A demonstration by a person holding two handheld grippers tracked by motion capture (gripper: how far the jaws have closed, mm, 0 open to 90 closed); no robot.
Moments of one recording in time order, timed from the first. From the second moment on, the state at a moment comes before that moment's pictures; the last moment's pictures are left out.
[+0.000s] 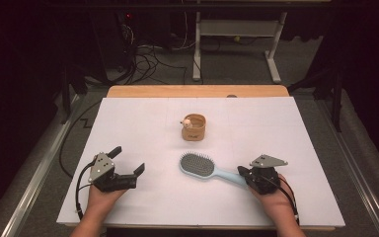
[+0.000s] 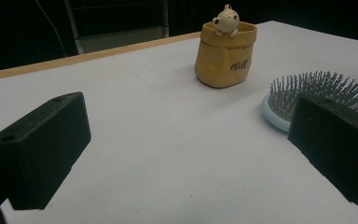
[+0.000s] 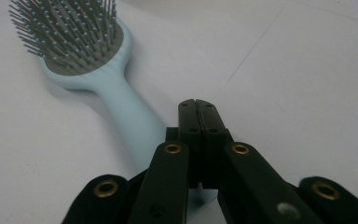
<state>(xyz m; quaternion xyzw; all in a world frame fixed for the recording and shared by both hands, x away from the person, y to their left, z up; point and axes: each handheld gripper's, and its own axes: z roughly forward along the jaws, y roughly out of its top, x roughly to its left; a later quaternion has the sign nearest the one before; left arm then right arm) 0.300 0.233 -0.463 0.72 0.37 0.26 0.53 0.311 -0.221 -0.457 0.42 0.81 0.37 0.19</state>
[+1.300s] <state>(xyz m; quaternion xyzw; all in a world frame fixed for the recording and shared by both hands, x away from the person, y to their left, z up) 0.301 0.232 -0.465 0.73 0.36 0.24 0.53 0.300 -0.222 -0.459 0.40 0.80 0.40 0.18</state>
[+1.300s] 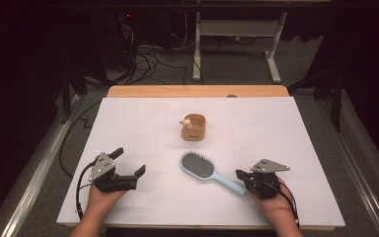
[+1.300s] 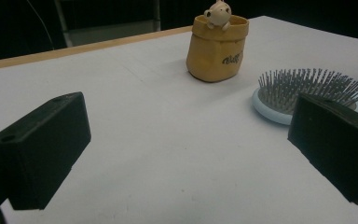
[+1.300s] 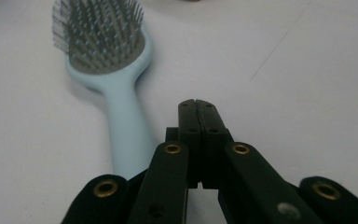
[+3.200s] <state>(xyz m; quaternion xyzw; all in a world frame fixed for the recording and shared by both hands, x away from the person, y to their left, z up) 0.301 0.232 -0.465 0.72 0.36 0.25 0.53 0.310 -0.256 -0.458 0.43 0.73 0.47 0.25</state>
